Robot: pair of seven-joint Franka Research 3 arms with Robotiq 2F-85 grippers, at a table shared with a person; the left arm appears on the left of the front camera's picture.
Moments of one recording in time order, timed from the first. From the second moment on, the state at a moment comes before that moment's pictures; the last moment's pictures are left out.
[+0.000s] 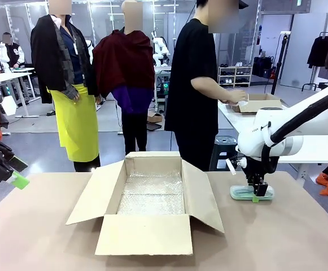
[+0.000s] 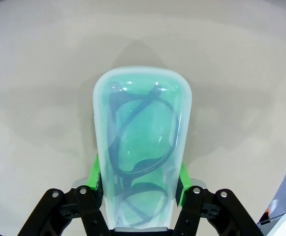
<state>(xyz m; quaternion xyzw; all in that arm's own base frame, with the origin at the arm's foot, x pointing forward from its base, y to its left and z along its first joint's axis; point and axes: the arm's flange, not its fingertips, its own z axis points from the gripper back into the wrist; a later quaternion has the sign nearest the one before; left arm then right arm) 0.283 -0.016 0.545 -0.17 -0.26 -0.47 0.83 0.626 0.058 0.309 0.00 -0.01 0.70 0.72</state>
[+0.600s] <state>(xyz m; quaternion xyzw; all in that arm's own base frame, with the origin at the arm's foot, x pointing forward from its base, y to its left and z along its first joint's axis) 0.283 -0.016 0.545 -0.17 -0.26 -0.47 0.83 0.614 0.068 0.383 -0.02 -0.03 0.70 0.71</state>
